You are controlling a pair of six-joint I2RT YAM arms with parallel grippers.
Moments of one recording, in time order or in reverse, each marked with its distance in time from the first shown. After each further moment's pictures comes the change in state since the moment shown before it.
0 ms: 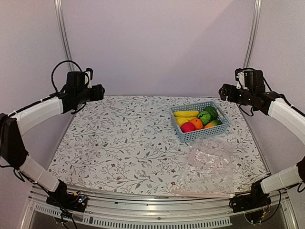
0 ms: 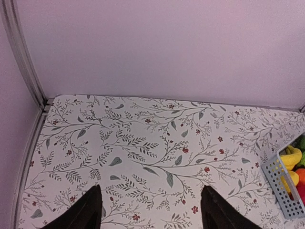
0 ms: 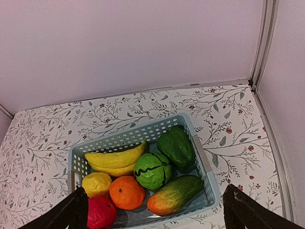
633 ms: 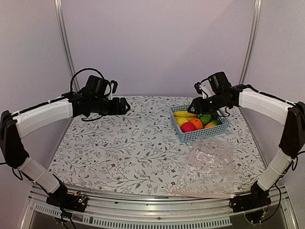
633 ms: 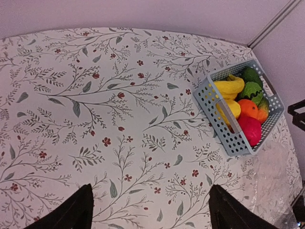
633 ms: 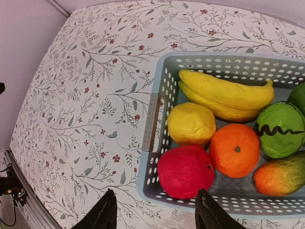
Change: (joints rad) left arm -0.291 0.035 0.059 -0.258 0.126 -0.204; right arm 0.211 0.350 0.209 -0.193 -0.368 -0.023
